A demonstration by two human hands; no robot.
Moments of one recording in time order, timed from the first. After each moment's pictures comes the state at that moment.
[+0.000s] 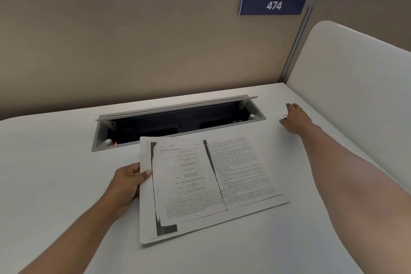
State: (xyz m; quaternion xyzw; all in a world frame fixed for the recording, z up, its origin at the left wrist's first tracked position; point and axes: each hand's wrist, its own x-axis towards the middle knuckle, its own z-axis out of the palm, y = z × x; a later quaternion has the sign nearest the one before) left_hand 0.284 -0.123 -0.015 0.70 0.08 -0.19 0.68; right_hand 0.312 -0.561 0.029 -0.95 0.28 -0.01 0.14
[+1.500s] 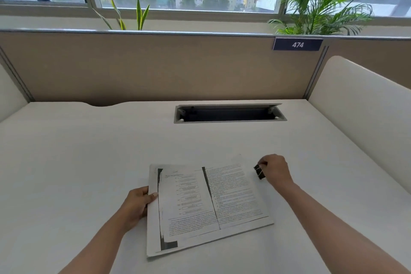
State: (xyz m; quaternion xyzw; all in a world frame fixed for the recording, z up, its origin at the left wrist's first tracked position) left_hand 0.065 0.032 -0.002 0.68 0.16 -0.17 0.69; right_hand 0.086 -0.329 0.047 -0.95 0.14 -0.07 0.28
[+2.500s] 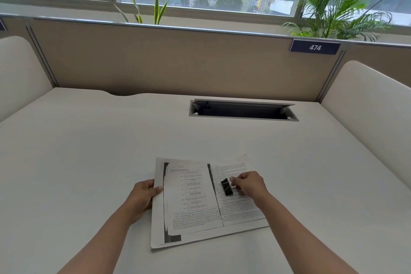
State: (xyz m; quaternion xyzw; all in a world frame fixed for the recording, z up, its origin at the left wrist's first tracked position) left_hand 0.030 0.058 -0.005 0.67 0.15 -0.15 0.71; right_hand 0.046 -0.229 0.026 -0.84 0.21 0.10 0.49
